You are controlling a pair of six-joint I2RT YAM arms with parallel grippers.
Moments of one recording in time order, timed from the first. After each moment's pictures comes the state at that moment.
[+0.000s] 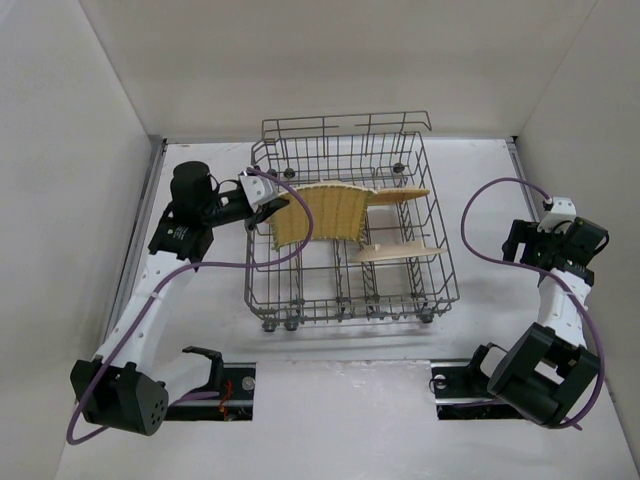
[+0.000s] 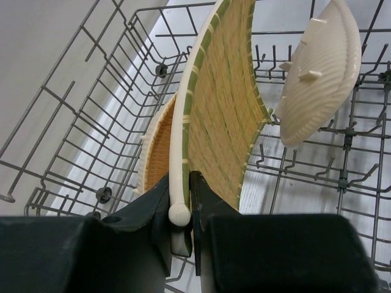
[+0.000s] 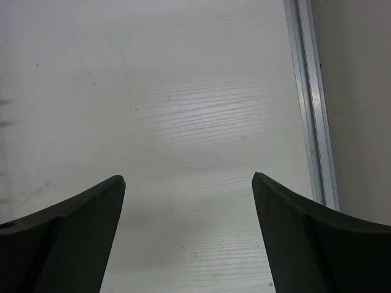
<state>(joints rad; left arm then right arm) -0.22 1.10 1.05 -0.24 0.89 0.56 -0.63 1.11 0.71 -0.28 -0.43 -0.30</state>
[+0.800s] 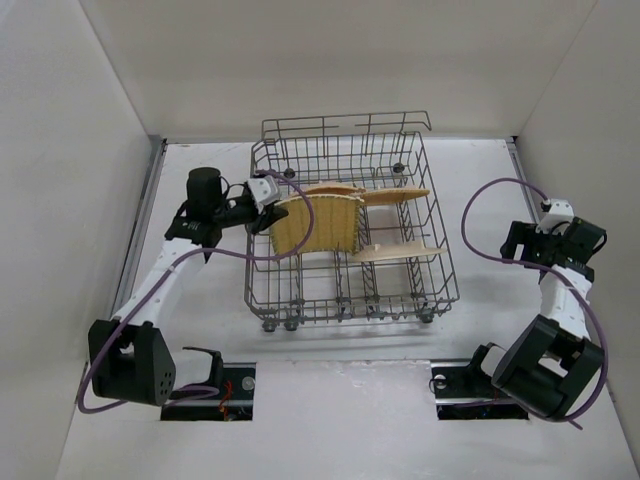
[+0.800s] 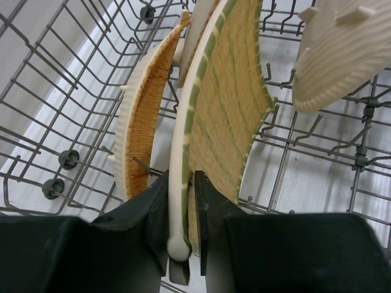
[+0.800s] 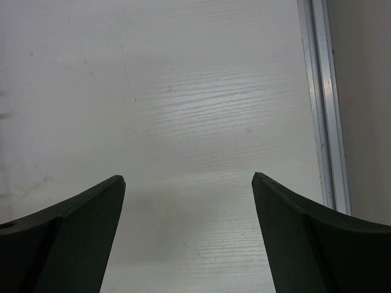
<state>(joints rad) -0.17 1.24 0.95 -0.17 0.88 0.57 -0.63 1.15 0.72 -0.30 -0.43 -0.30</state>
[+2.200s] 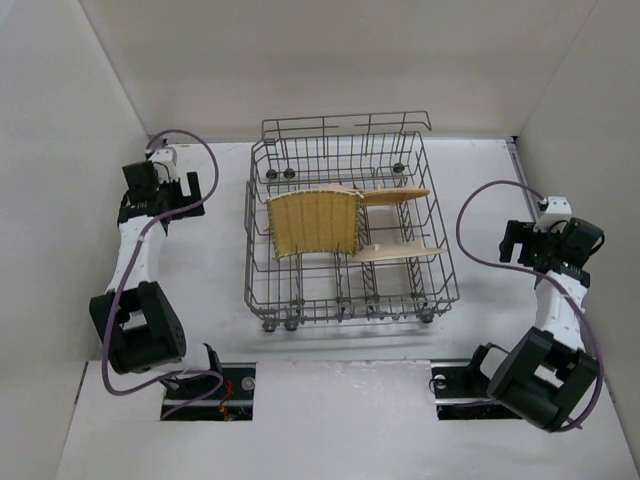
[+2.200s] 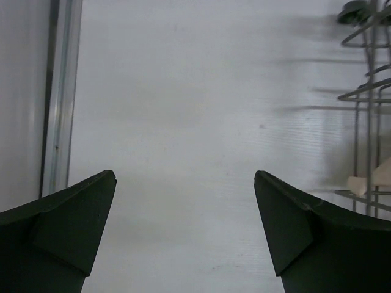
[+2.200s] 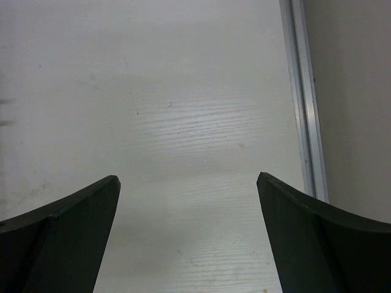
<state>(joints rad) 0.24 1.39 1.12 -0.38 0.15 0.09 -0.61 1.04 0.67 -0.24 -0.43 -0.32</state>
